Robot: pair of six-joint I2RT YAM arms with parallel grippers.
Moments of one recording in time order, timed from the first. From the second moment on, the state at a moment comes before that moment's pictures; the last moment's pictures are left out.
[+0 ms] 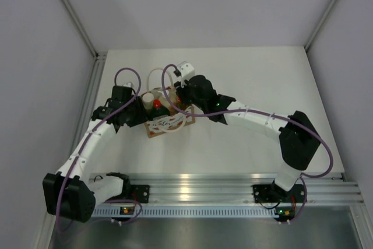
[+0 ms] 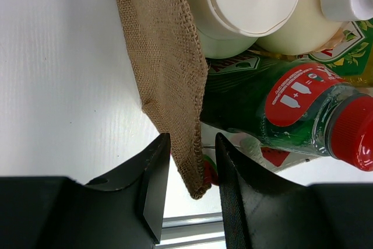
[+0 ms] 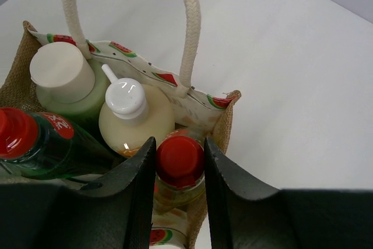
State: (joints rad) left arm -0.21 1.12 0.92 -0.71 0.07 -0.52; right arm 0.90 1.71 1.30 0.07 0.23 0.03
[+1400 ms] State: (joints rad) left arm -0.21 1.13 0.92 -0.70 0.07 -0.52; right arm 0.88 1.60 1.66 -0.19 0.18 -0.09
